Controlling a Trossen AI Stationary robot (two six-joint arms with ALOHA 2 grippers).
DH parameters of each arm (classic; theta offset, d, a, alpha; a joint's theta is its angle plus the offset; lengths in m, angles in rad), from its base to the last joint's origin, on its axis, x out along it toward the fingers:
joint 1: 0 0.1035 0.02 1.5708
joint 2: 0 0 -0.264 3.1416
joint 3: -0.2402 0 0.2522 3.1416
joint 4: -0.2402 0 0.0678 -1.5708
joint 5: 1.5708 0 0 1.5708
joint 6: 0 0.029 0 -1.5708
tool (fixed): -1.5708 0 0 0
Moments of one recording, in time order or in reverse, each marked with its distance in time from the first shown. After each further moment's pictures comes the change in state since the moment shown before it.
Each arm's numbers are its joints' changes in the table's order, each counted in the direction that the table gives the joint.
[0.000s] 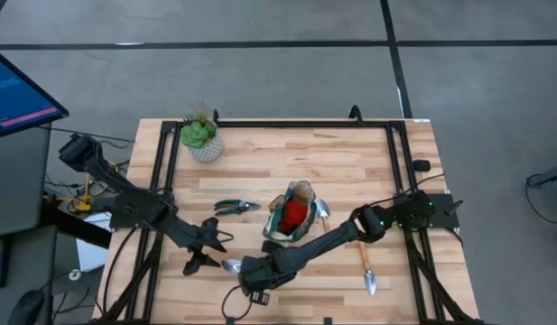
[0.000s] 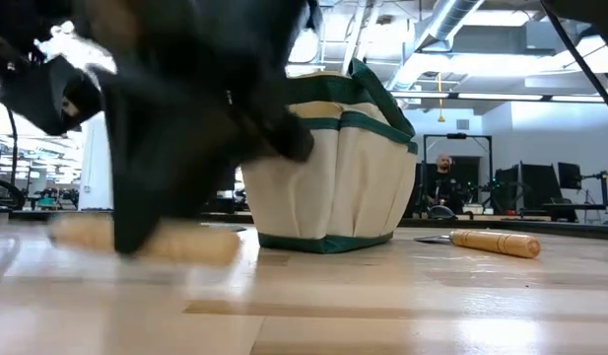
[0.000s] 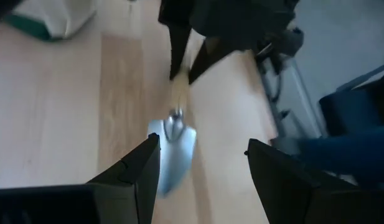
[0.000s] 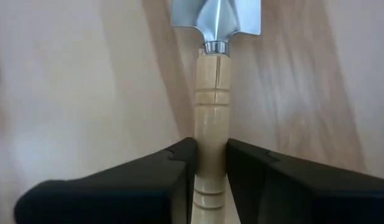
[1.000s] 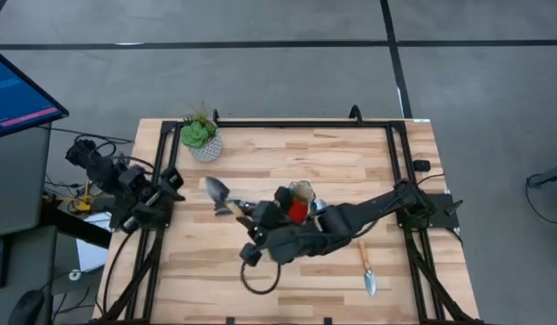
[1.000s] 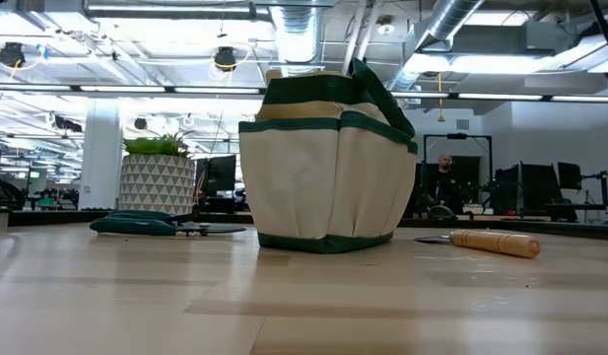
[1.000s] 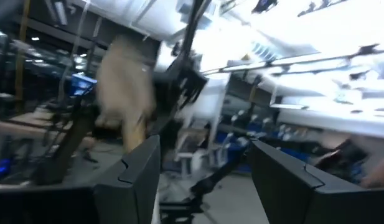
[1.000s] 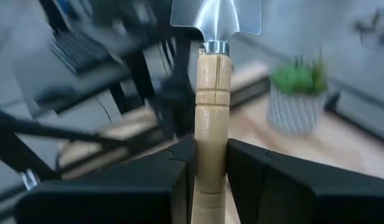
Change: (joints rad) left arm 0.000 0.745 -0.001 0.290 0.145 0.421; right arm -0.008 0.467 0.005 0.226 -0.626 -0.126
